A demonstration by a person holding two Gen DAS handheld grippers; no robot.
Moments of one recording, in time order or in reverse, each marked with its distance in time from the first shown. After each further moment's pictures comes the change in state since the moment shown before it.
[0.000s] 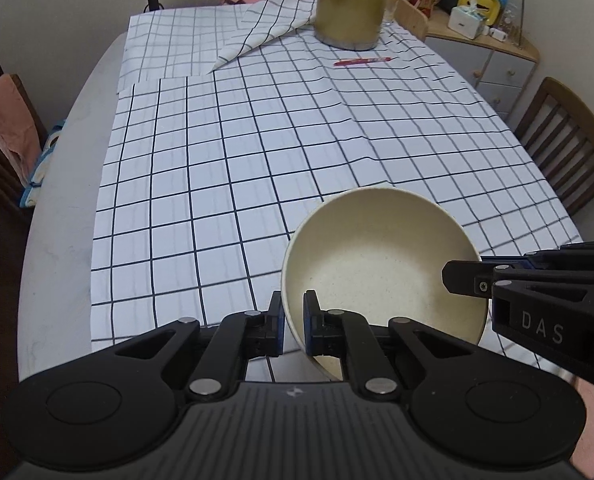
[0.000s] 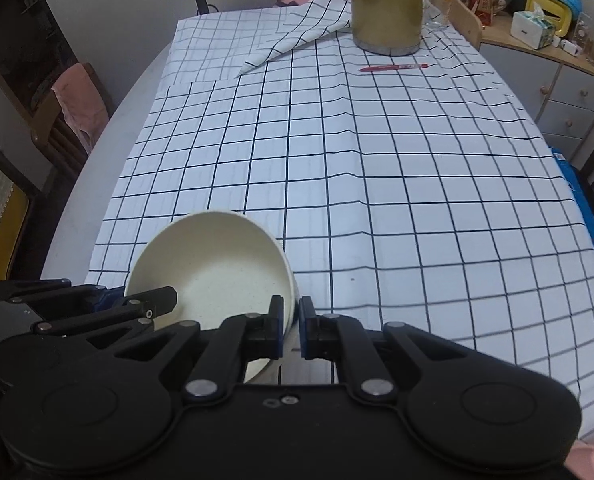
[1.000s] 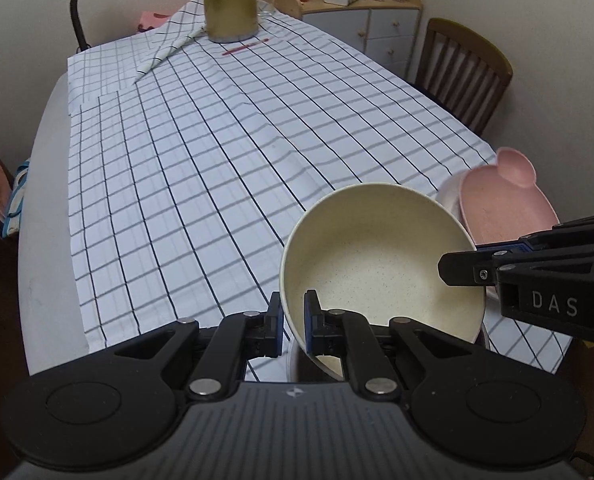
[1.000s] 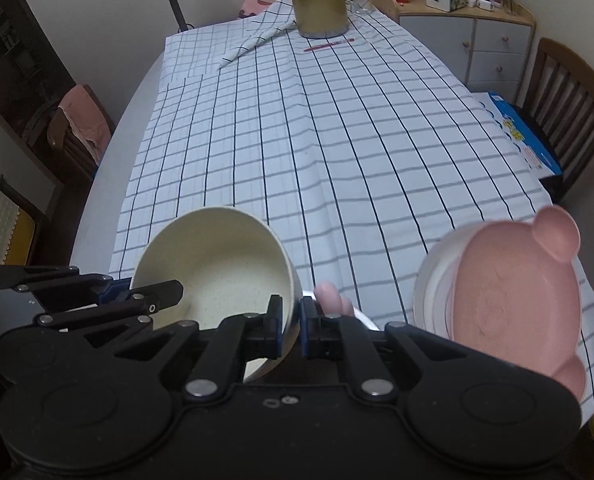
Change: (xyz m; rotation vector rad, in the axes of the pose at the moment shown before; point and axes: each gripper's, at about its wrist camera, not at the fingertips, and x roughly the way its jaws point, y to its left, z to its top) left arm -0.116 -0.074 -0.149 0.253 -0.021 -0.101; right arm -0.133 -0.010 -0.168 0.155 -0.040 -0.020
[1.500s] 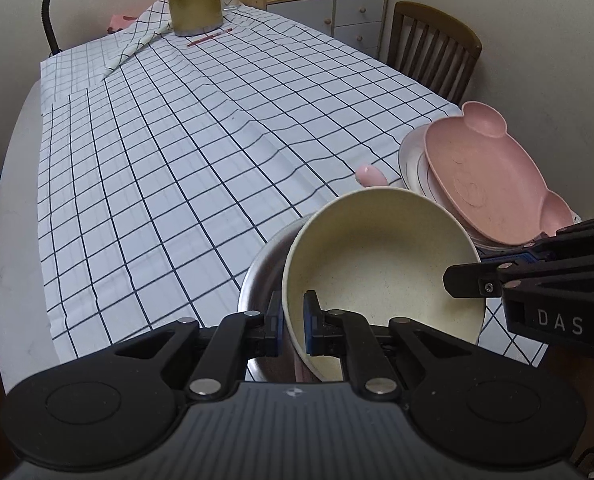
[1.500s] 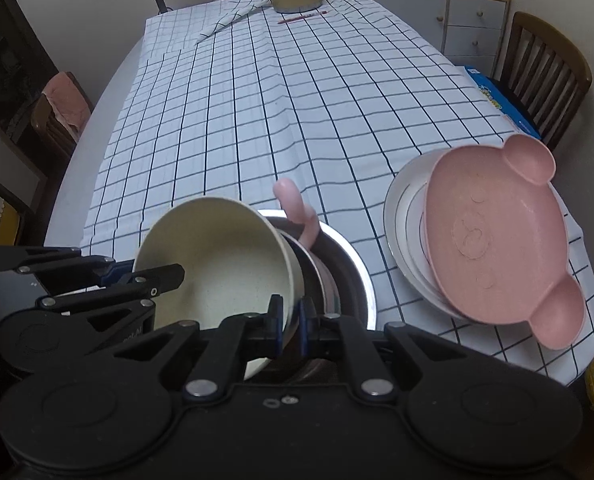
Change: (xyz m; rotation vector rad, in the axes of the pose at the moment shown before) left arm 0.015 -0.030 -0.047 0.064 -0.014 -0.039; right arm 0.000 -0.016 -0.068 0.024 0.019 -0.046
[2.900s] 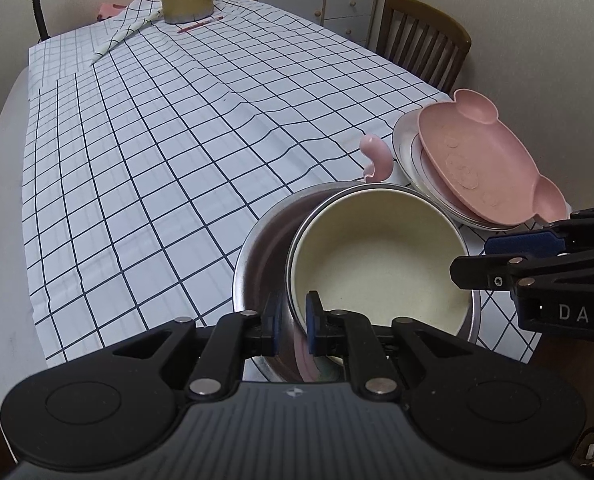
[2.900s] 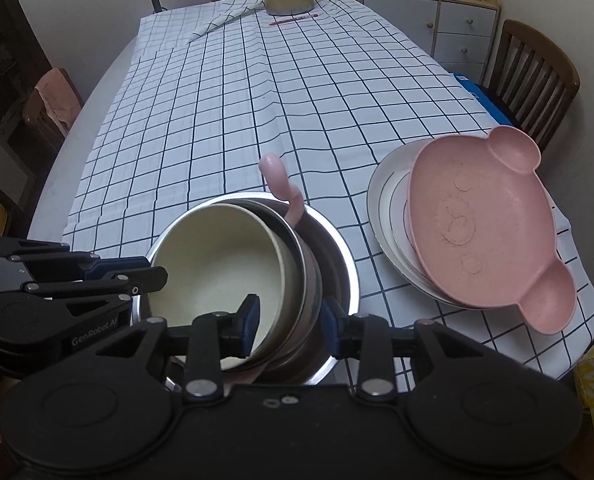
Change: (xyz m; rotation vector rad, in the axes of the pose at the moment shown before) left arm 0.006 0.012 -0.016 -0.009 0.011 -0.057; right arm -0.001 0.000 -0.020 -0.017 -0.038 -0.043
